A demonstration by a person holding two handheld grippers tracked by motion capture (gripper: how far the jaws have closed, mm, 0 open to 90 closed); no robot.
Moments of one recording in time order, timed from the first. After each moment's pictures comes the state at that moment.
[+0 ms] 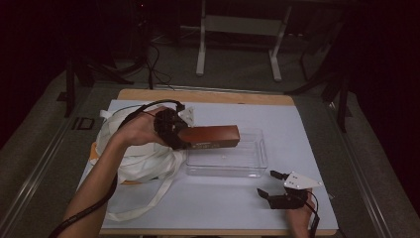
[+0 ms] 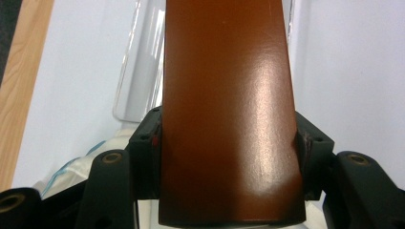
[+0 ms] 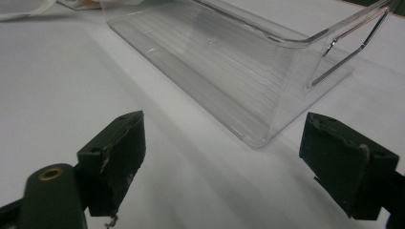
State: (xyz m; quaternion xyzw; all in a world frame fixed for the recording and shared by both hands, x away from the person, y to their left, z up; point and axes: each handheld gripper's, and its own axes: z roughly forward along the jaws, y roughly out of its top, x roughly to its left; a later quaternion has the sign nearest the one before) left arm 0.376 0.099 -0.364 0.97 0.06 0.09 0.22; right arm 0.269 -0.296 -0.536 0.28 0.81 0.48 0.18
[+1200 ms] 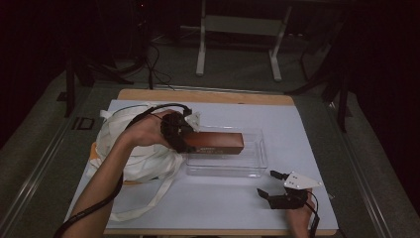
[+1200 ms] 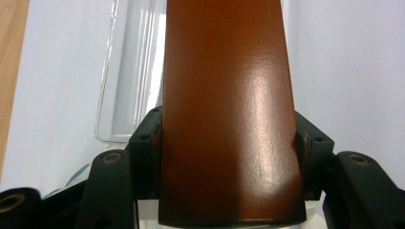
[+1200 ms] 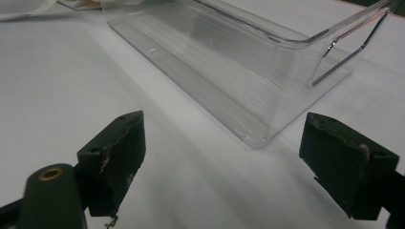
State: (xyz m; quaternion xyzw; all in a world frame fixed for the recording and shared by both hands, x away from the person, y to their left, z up) left arm 0.378 0.086 -0.376 0.97 0.03 0.08 0.21; right arm 0.269 -0.296 -0.536 0.28 0.81 0.48 0.18
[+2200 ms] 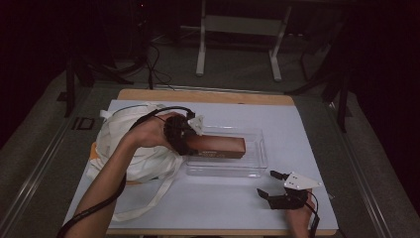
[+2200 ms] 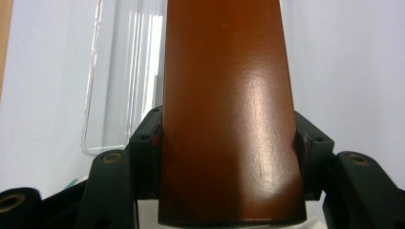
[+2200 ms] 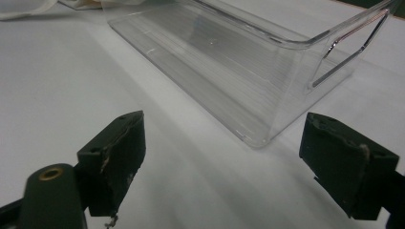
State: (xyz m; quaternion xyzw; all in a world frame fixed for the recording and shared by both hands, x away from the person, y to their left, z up) left arm 0.379 0.077 -0.384 0.97 0.00 0.07 0.21; right arm 0.268 -0.296 -0.536 0.28 0.81 0.48 0.18
